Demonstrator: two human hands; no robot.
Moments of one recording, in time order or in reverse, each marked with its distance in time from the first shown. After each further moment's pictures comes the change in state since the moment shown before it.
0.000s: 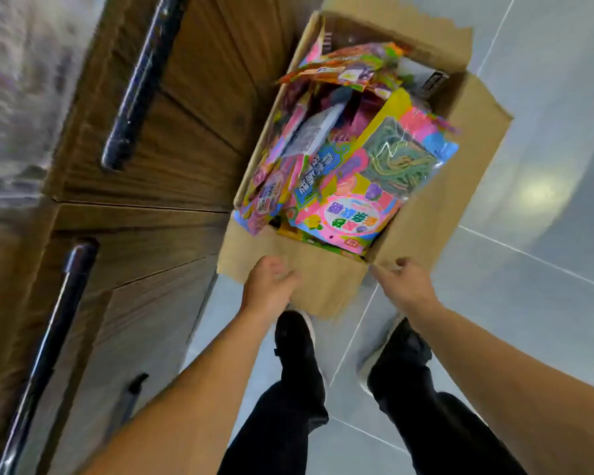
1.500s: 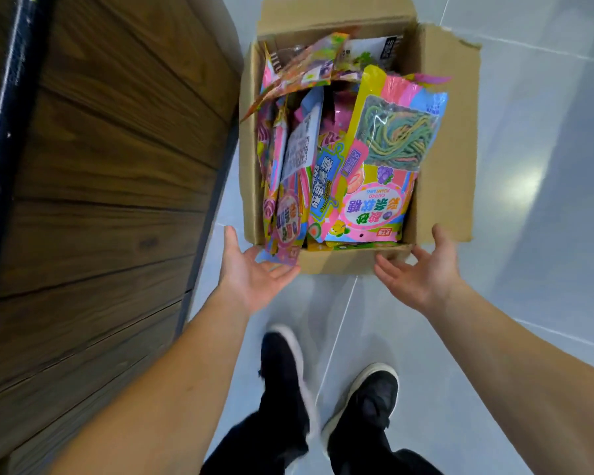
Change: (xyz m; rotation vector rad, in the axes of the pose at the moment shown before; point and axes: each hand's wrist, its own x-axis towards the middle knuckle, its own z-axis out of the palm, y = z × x) left_hand 0.062 0.228 0.102 -1.001 -0.169 -0.353; right_hand 0.124 -0.071 -0.201 1.512 -0.191 0.457
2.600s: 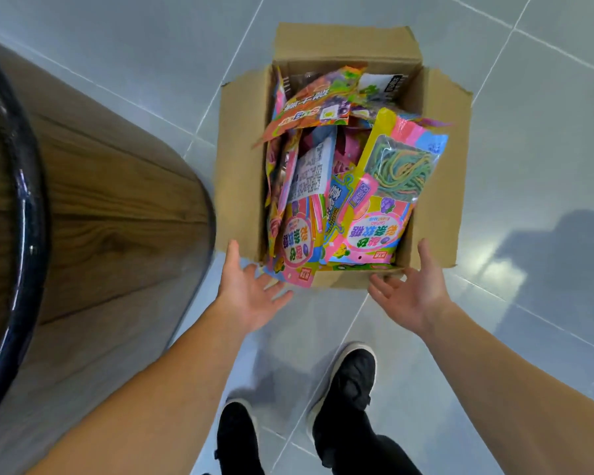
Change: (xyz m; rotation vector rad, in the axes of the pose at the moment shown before) left_hand 0.085 0.201 0.355 -0.039 0.013 -0.027; right_hand 0.032 -0.310 0.336 -0.443 -0.078 -0.070
